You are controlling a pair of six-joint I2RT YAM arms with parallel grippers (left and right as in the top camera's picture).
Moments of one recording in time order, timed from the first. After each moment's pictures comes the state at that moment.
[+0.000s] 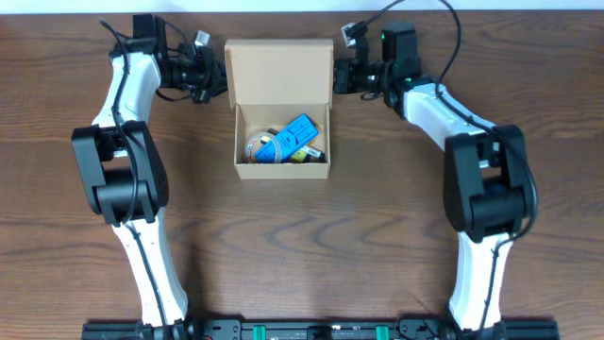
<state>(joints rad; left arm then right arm) 0.09 2.34 1.95 -0.93 1.06 -0.39 0.23 2.20 1.56 0.02 -0.87 0.39</state>
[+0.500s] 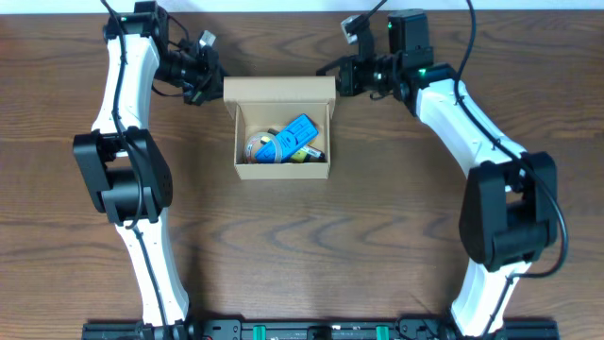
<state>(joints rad) 0.07 2.34 2.18 -1.43 0.85 -0.16 0.26 2.01 1.56 -0.32 -0.78 0.19</state>
